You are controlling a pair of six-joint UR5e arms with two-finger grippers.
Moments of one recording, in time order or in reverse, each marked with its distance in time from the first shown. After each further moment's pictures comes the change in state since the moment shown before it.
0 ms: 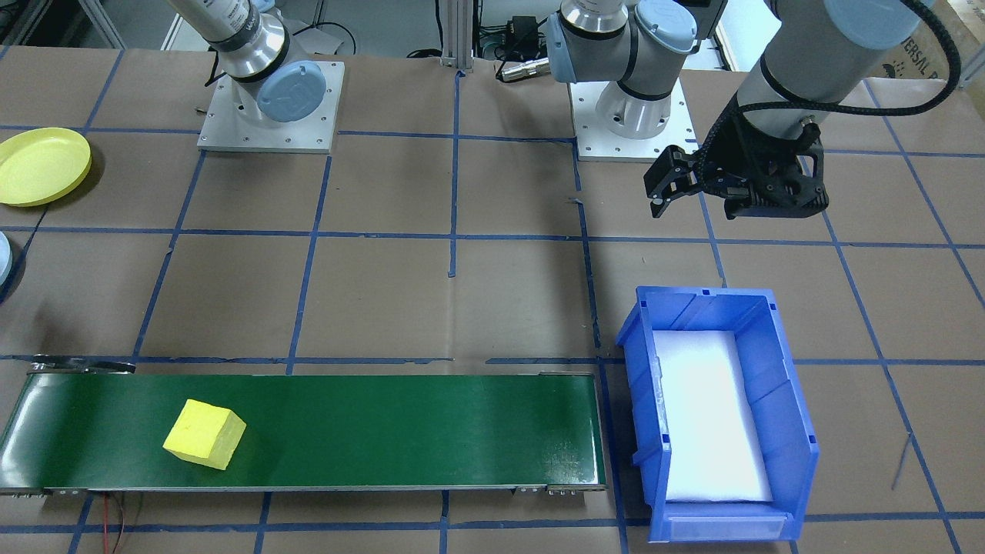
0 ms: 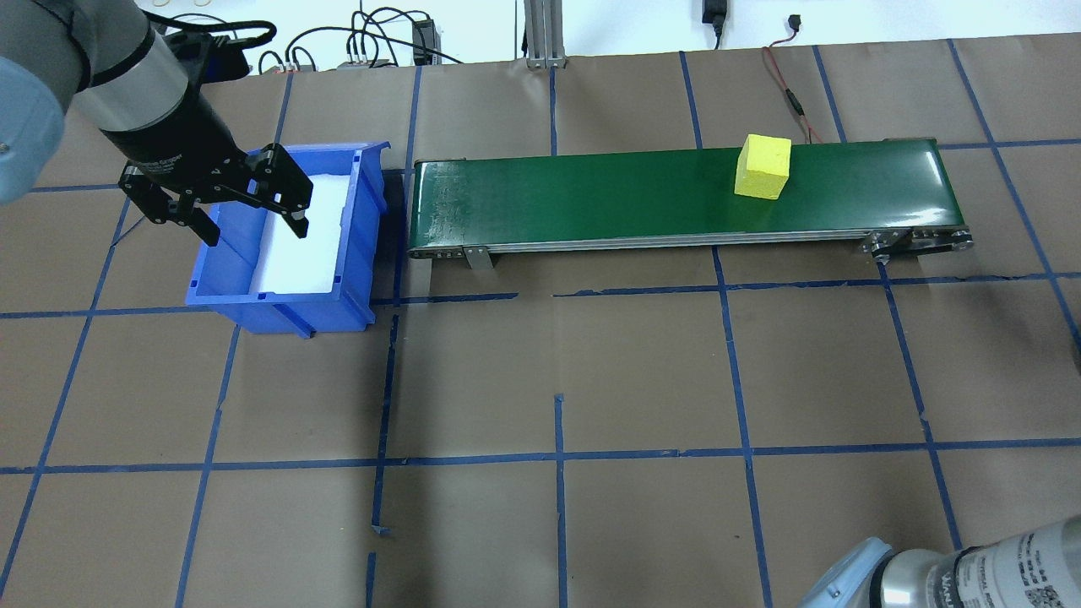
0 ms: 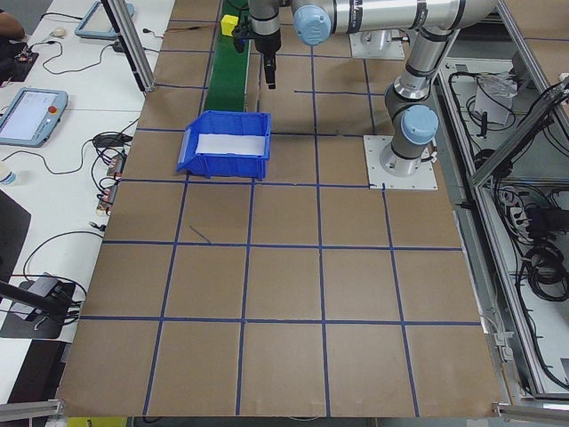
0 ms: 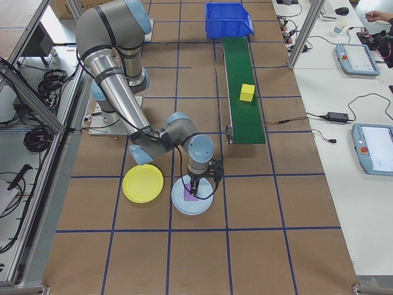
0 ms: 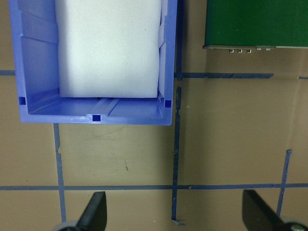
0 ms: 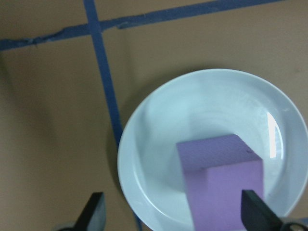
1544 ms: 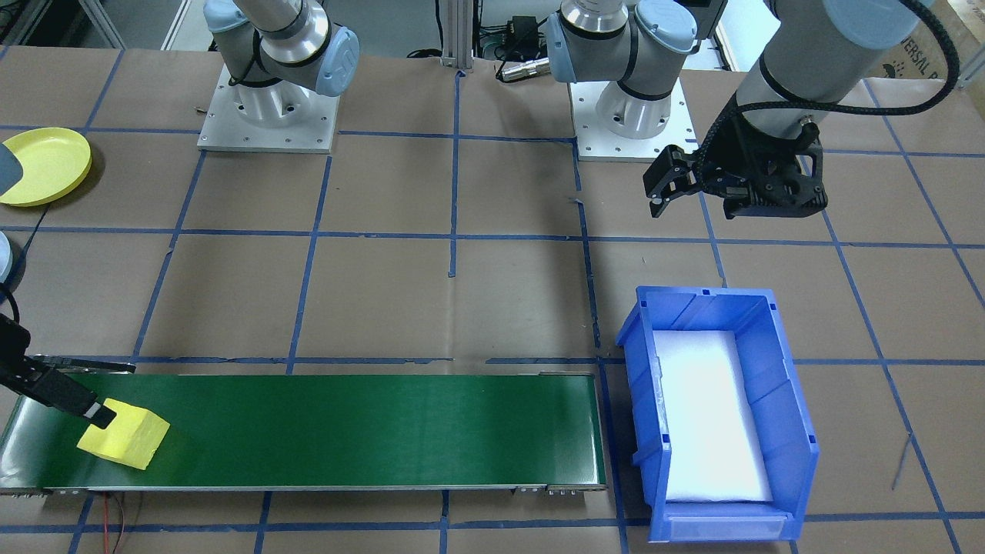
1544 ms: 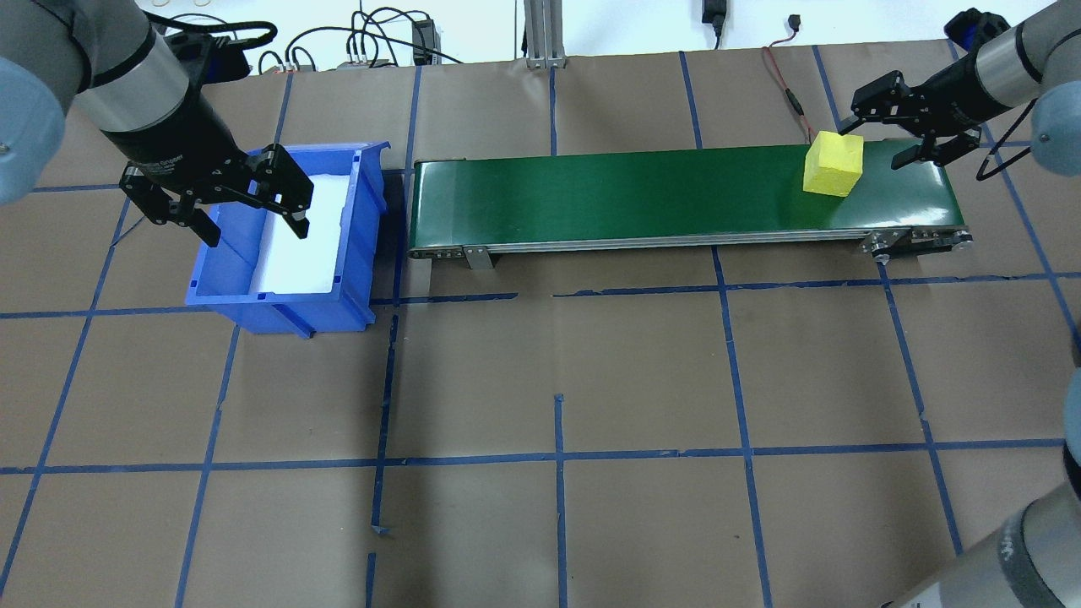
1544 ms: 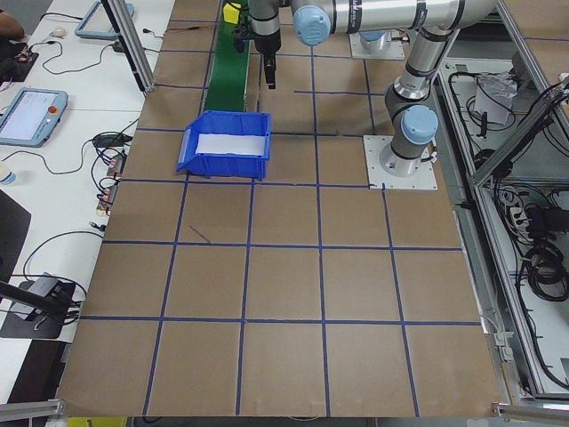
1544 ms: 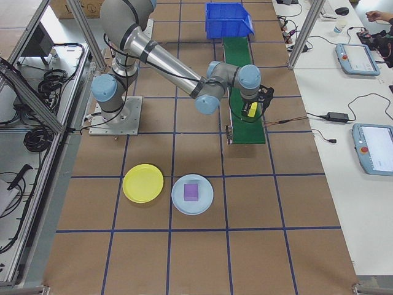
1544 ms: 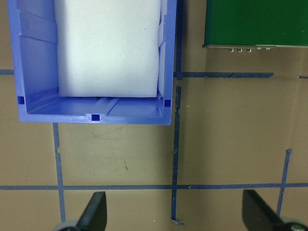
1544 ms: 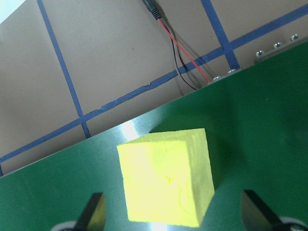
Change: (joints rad) left arm -0.001 -0.001 -0.001 0.000 -0.001 -0.003; right arm 0.476 0.068 -0.117 -0.075 0.465 0.739
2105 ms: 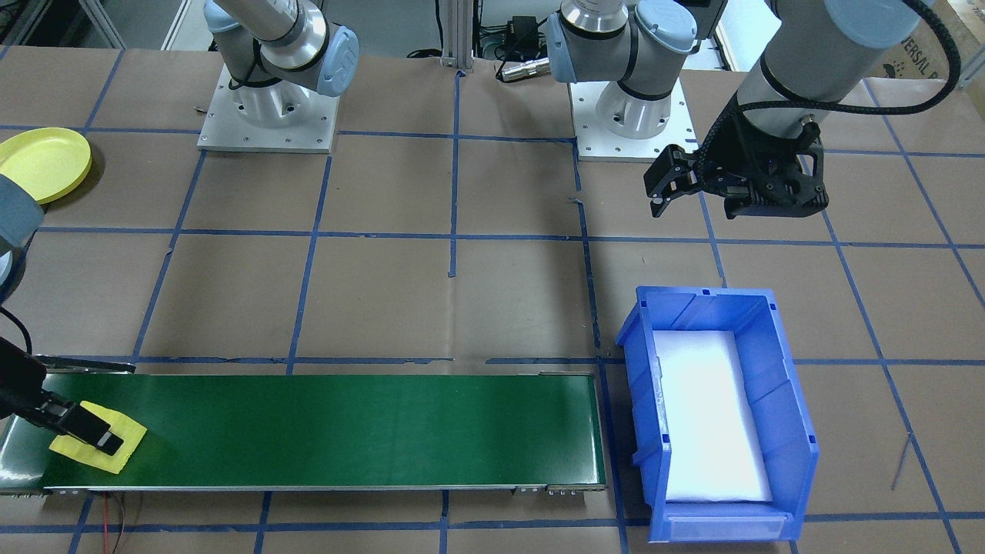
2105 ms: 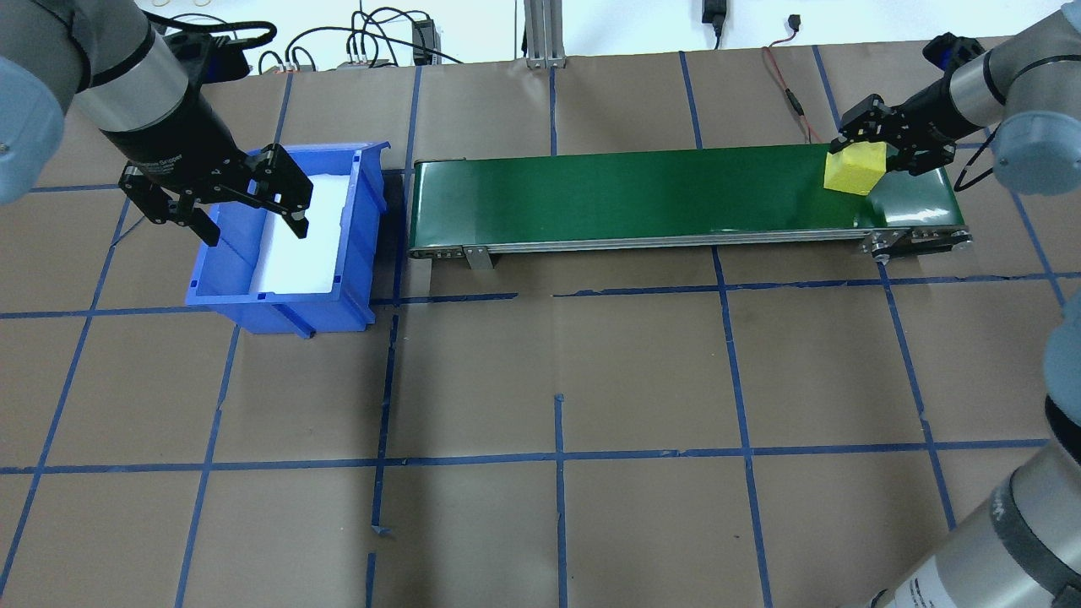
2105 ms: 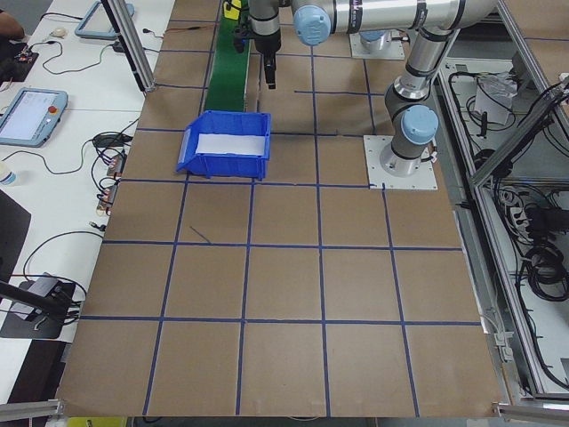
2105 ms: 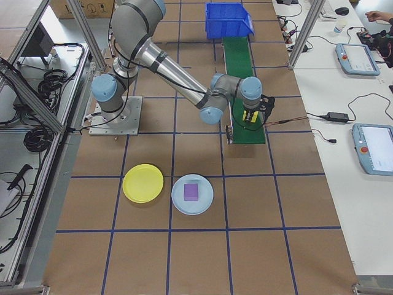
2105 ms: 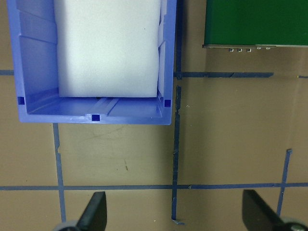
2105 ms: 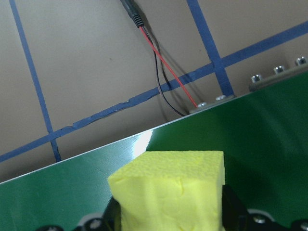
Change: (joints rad) left arm 0.001 0.001 0.000 0.000 0.001 0.005; right arm 0.000 0.086 -0.004 -0.100 -0.027 -0.049
